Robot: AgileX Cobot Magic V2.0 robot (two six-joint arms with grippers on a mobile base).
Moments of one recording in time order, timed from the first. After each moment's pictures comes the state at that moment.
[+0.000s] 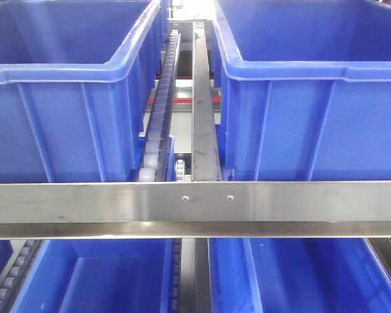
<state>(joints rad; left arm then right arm) -0.02 0.22 -0.24 -0.29 0.08 0.18 0.06 0.06 0.02 0.05 -0.07 0.00</state>
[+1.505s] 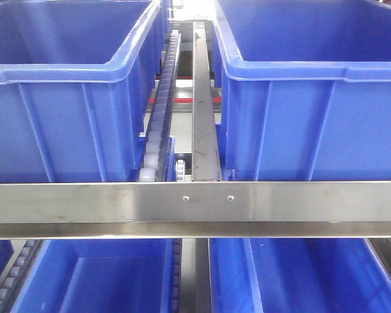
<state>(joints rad) -0.01 0.10 -0.03 -0.07 -0.05 0.14 0.06 -0.01 0.03 0.01 0.00 0.02</state>
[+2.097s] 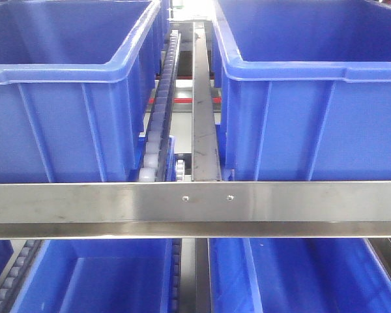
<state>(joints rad) -0.02 -0.01 0.01 -0.03 0.02 0.06 0.06 -0.01 0.03 0.01 0.01 0.02</state>
